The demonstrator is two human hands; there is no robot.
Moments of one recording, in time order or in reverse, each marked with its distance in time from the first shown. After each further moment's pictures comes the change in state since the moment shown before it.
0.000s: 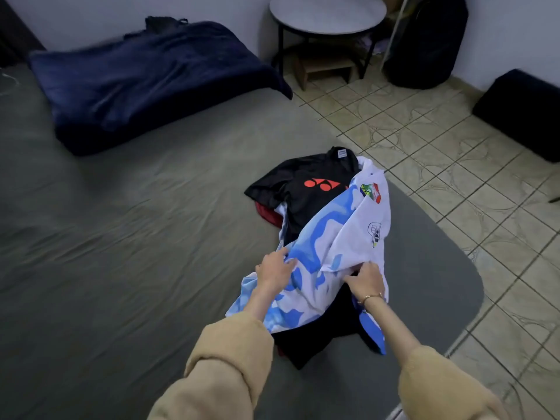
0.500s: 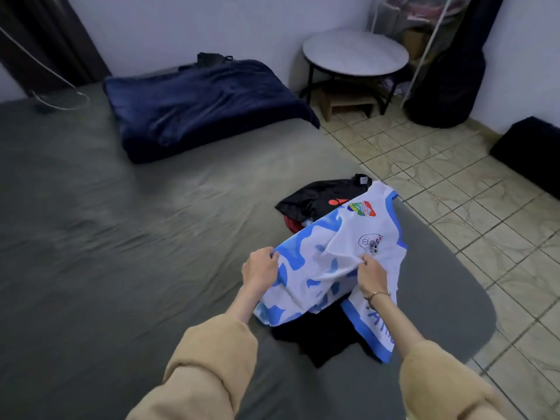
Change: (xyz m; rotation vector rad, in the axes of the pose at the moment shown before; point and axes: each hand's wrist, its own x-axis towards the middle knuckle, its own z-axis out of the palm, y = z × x) left_hand -0.053 -0.029 -0.089 -0.046 0.241 -0.042; right_hand -0.042 -0.056 -0.014 0.187 0.063 -0.182
